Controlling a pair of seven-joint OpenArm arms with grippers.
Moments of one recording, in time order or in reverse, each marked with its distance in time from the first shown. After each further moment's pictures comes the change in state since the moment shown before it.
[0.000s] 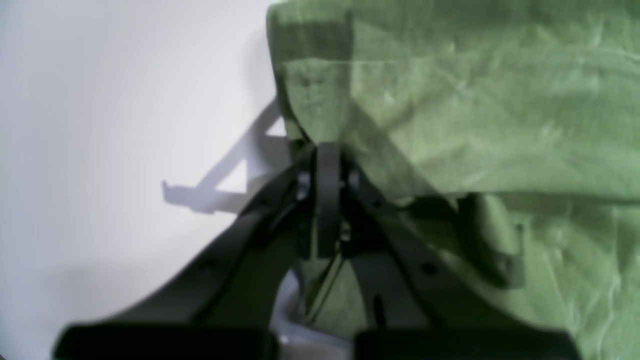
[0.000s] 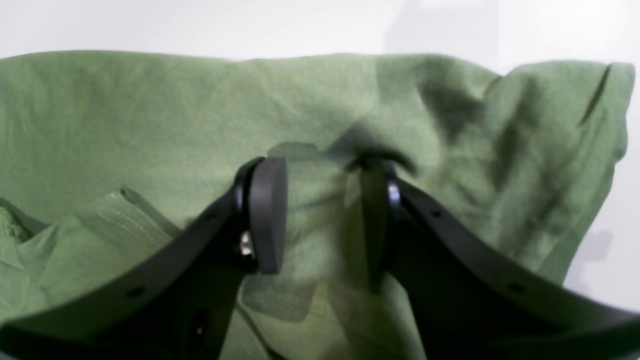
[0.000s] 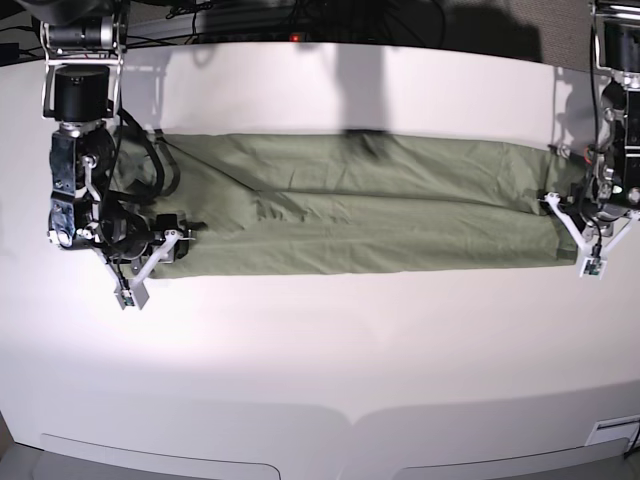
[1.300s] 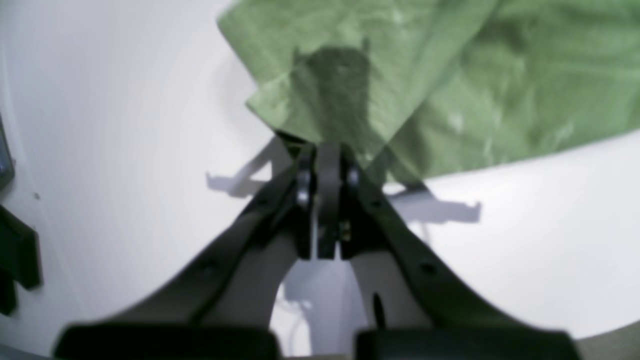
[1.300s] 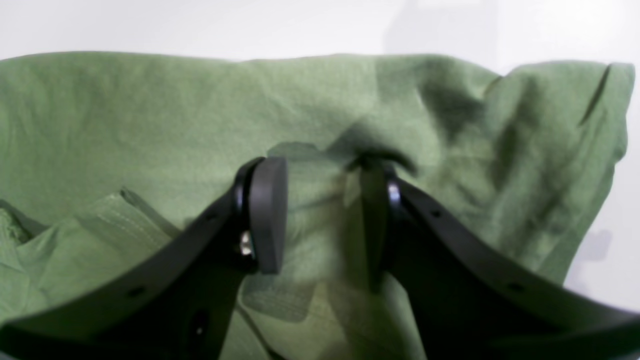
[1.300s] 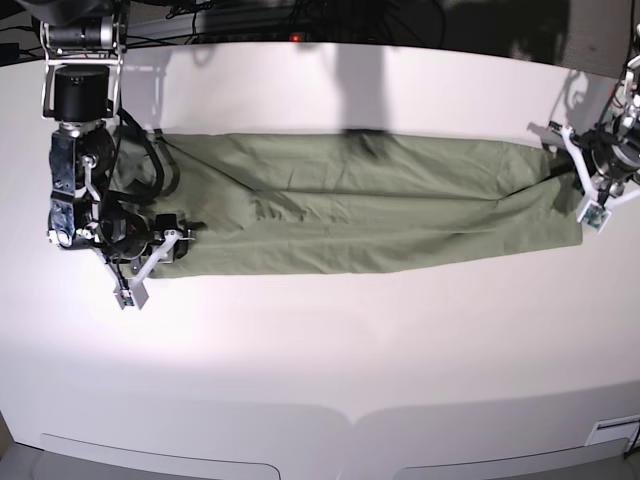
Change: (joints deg) left arm 19.8 -11.3 0.2 24.1 -5.4 -4.8 2.9; right arm 0.0 0.0 0.0 0.0 -0.1 0.0 -0.1
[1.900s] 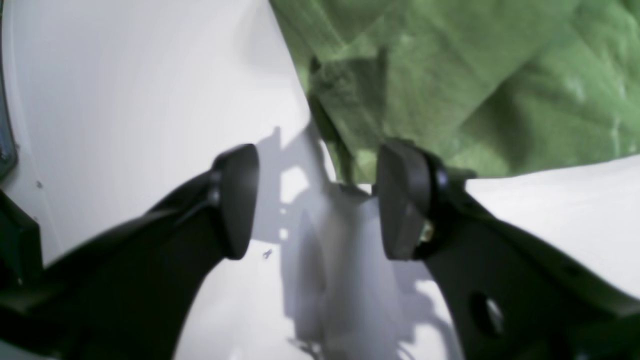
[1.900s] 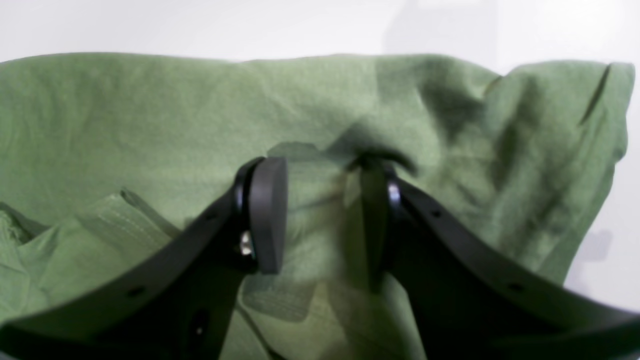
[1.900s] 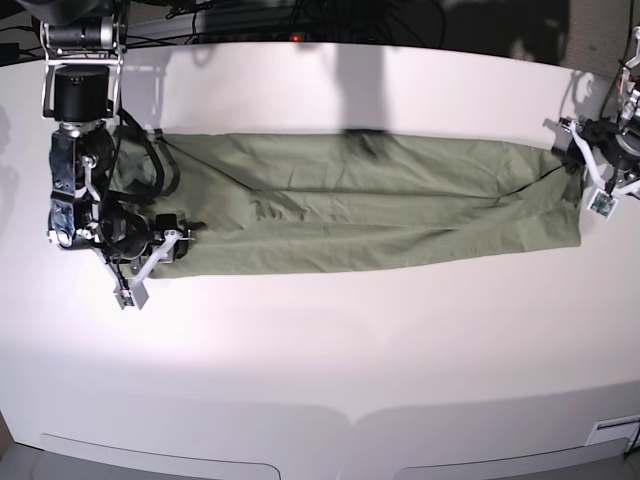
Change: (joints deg) left arm -0.2 0.2 0.0 -10.8 5.8 0.0 -12.0; right arm 0.0 0.0 0.0 0.0 0.0 0.0 0.0
